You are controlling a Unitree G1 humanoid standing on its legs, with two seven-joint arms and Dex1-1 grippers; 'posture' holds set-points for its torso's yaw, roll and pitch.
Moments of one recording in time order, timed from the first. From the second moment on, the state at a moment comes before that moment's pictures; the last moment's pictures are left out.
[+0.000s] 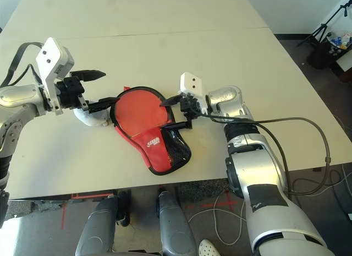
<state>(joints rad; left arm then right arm) -0.68 0.70 -0.06 -0.22 -0.36 0.65 -0.82 -1.05 -0.47 0.16 1.06 0.00 -0.25 1.47</state>
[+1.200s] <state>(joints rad) -0.58 0.92 -0.13 -0.18 -0.22 0.58 -0.96 -1.06 -0.45 0.16 1.07 -0.02 -0.33 1.40</state>
